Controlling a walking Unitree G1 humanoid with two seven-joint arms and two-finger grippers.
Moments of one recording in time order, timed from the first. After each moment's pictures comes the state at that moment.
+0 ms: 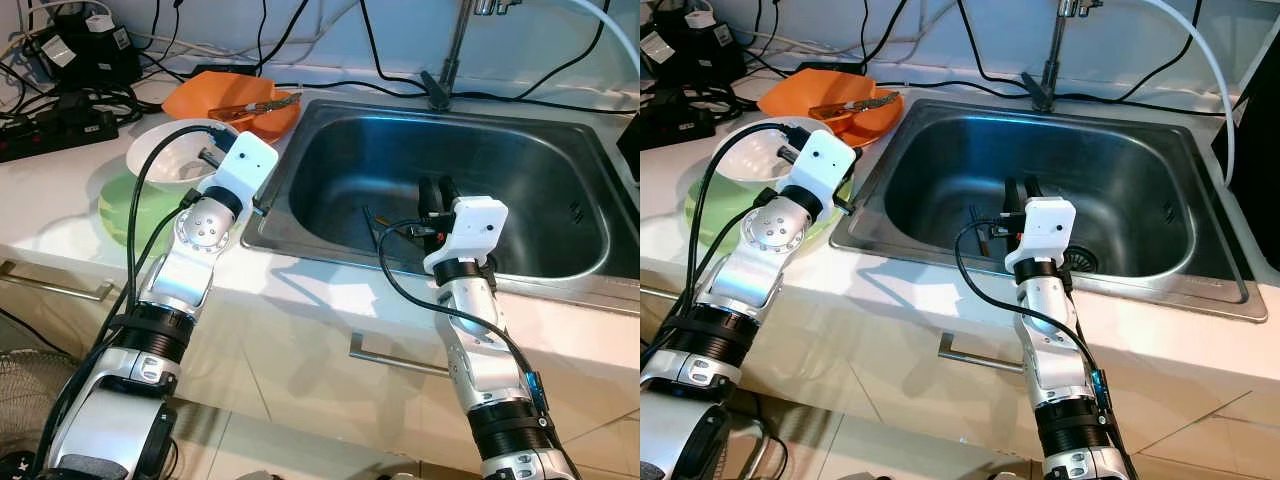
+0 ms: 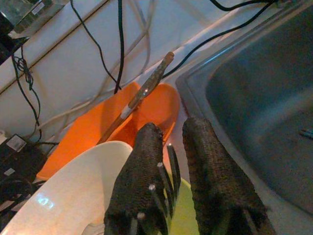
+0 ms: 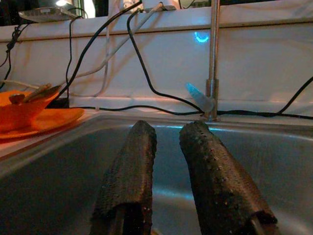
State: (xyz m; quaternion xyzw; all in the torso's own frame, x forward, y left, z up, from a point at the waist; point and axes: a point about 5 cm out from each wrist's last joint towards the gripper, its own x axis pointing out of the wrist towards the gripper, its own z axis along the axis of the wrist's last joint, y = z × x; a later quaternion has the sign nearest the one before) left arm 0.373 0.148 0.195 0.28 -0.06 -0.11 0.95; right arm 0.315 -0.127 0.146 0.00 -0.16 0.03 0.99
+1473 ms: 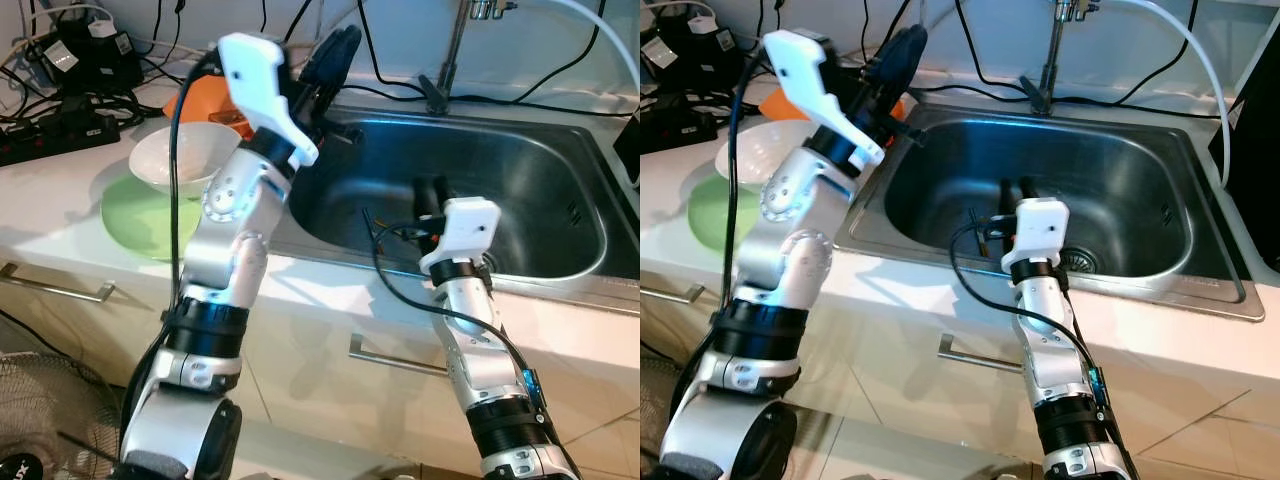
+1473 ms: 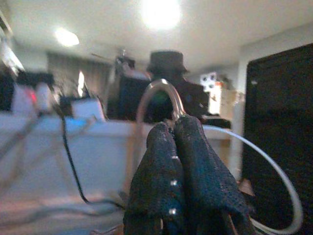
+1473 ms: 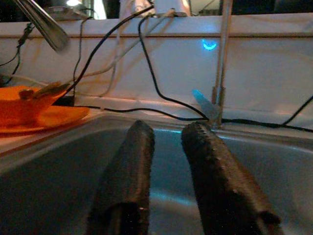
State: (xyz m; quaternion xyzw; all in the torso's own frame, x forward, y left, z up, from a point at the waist) left arm 0.337 0.073 0.282 -0.14 -0.25 -0.33 0.90; right arm 0.316 -0.122 0.143 -0.03 -0.17 0.05 0.98
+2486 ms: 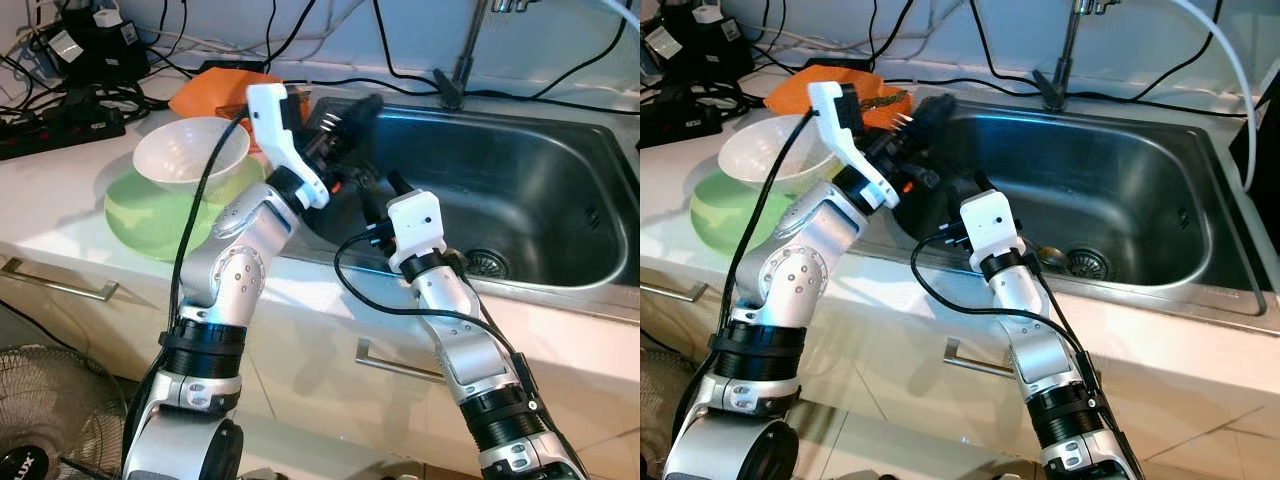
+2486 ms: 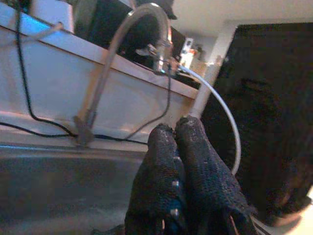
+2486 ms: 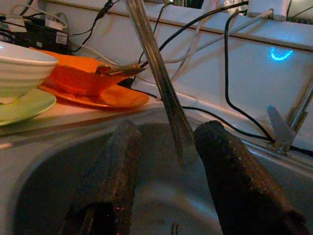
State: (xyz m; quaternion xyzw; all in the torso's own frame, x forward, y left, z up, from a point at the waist) left arm 0.327 0.060 0.251 -0.23 -0.11 -0.41 0.87; right arm 0.318 -0.087 0.153 -0.12 -0.16 0.15 0.97
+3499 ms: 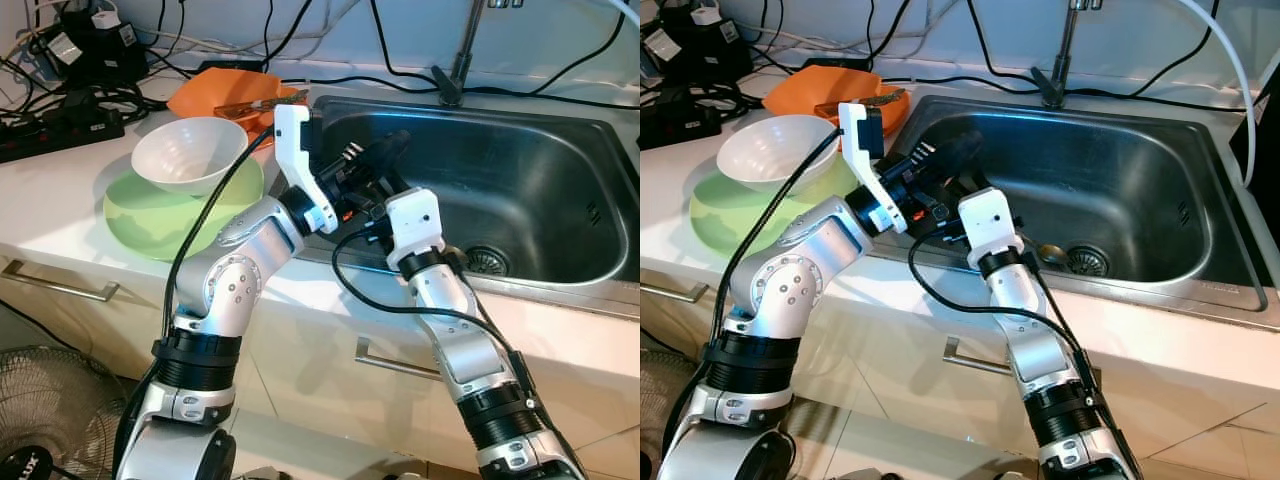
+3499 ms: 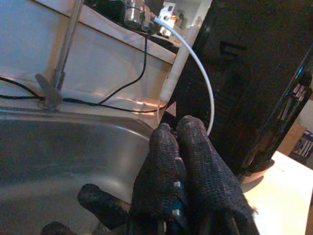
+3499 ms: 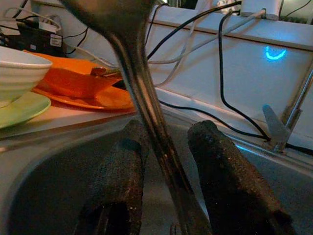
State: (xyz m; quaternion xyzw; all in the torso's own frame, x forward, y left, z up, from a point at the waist) left arm 0.317 0.051 0.240 -0.23 -0.04 -0.47 0.85; right arm 0.319 -0.084 0.156 -0.12 -0.16 0.14 0.97
